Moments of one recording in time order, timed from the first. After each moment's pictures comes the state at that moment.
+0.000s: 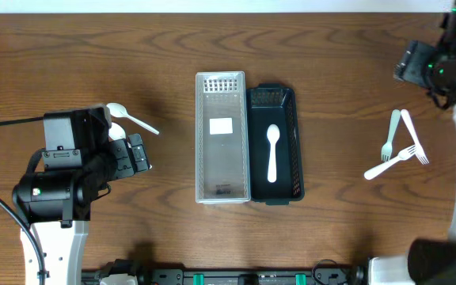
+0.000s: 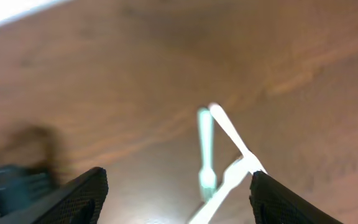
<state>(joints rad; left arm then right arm) 0.04 1.03 1.15 -1.14 0.07 -0.20 -0.18 1.63 1.75 -1.13 0.12 0.24</state>
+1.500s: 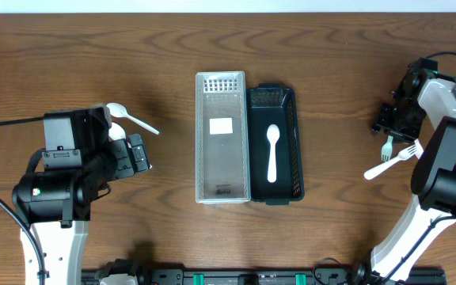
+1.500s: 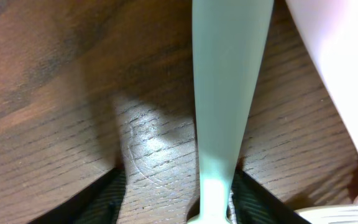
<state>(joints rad) 0.04 1.03 1.15 -1.14 0.07 -0.20 -0.29 2.13 1.49 -0.96 0.00 0.15</state>
